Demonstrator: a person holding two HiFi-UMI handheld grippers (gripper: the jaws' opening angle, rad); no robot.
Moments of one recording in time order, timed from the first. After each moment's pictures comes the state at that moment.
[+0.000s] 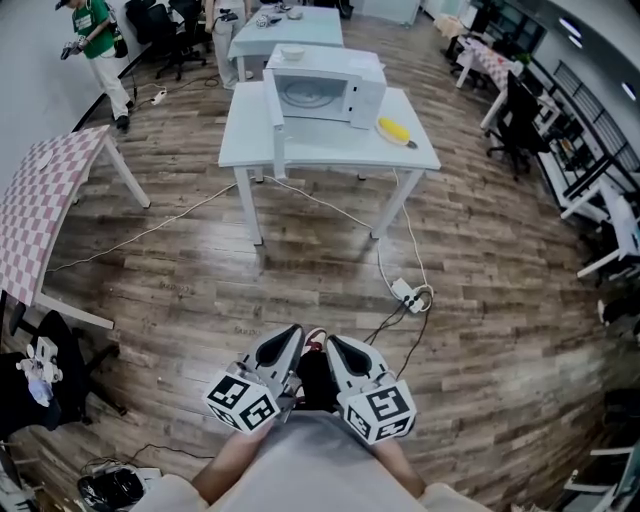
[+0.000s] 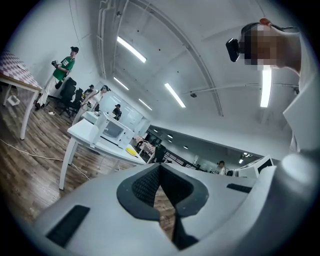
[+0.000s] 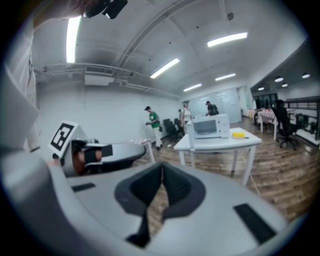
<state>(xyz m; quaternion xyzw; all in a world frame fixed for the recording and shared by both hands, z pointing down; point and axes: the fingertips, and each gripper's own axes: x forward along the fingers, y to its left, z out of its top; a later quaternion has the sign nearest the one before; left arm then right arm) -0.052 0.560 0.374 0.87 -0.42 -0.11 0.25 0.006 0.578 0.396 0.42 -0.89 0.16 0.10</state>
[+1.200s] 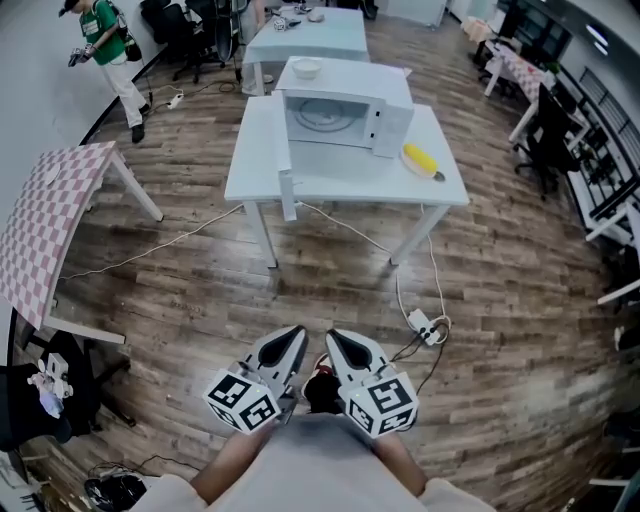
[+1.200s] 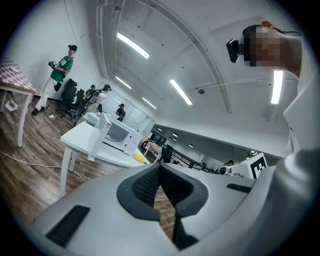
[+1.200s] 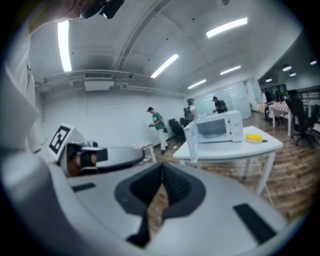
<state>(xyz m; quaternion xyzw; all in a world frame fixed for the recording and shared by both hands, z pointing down) -0.053 0.393 0.376 0.86 -0.44 -0.09 0.26 -0.005 0.396 0.398 0.38 -0.91 0.18 0.08</state>
